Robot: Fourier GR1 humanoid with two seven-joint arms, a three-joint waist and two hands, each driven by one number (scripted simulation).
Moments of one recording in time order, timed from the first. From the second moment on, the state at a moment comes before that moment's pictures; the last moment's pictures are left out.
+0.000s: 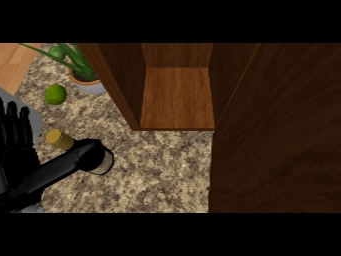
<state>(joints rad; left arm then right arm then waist) 0.01 0.02 -0.07 -2.01 -0.08 0.60 0.18 0.09 -0.08 0.00 -2.39 -0.23 0.19 0.41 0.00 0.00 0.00</state>
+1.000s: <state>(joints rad) 0.19 0.01 0.04 -1.76 0.14 0.44 -0.16 0.08 -0.07 -0.01 -2.38 -0.24 0.22 0.41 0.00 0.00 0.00</state>
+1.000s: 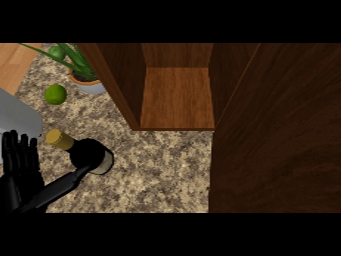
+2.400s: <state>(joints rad) 0.04 0.02 0.17 -1.17 0.29 0.24 -0.51 0.11 -0.05 0.01 -2.41 -0.19 0.22 0.40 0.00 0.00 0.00</state>
